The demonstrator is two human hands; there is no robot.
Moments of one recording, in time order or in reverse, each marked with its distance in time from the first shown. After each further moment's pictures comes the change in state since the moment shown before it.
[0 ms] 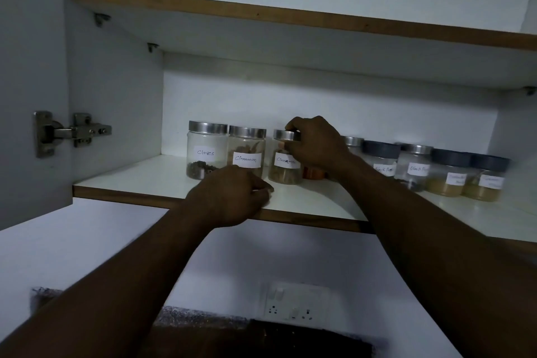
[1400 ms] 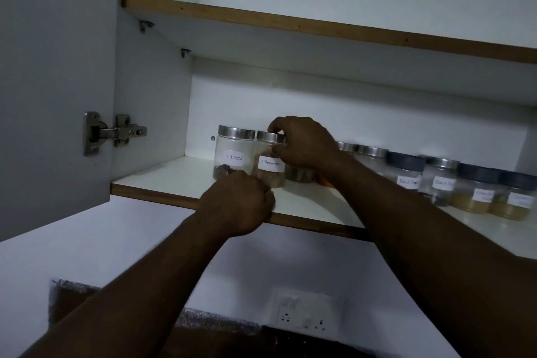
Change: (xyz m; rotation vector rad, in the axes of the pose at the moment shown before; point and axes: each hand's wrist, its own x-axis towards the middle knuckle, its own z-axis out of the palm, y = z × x) left_hand -0.026 -0.026 -0.008 0.446 0.184 0.321; right_hand 0.016 -0.084 0.003 -0.100 -0.085 -0.165
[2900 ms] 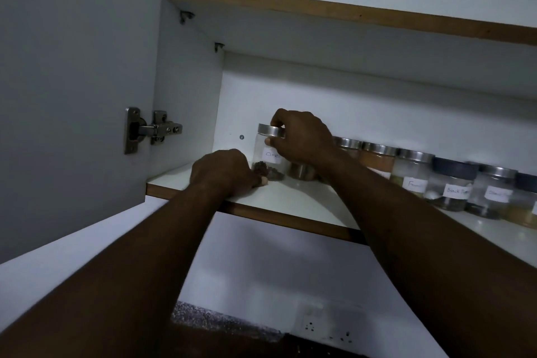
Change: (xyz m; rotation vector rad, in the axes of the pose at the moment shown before) left_hand 0.006 -0.106 0.018 -0.175 -0.354 -0.809; right_hand 0.053 -0.050 0.046 0.045 0.082 0.007
